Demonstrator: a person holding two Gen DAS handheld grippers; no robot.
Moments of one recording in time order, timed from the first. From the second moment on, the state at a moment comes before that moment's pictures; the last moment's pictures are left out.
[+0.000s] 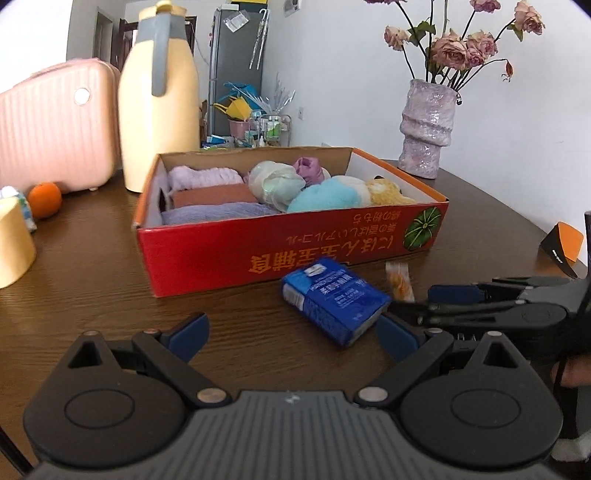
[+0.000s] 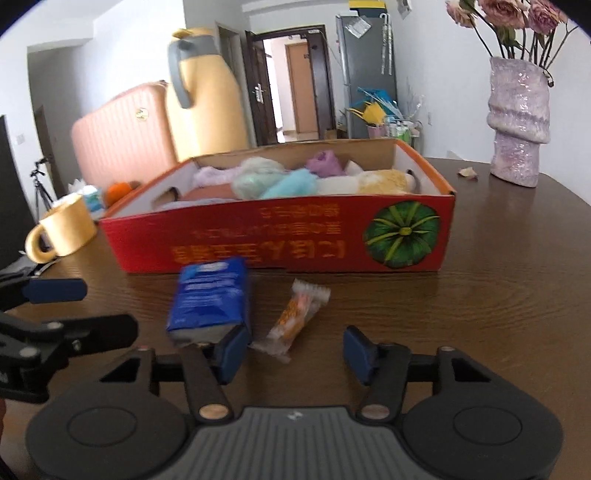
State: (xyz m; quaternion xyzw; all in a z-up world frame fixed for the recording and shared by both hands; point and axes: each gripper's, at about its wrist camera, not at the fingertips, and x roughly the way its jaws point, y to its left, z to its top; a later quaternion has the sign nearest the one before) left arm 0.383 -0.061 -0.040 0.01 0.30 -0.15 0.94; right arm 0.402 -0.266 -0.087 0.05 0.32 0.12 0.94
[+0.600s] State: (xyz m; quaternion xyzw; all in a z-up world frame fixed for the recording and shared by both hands) left arm 0.428 -0.105 -0.055 -0.03 0.33 -0.18 0.93; right arm 0.446 -0.298 -0.089 0.03 0.32 0.09 0.94
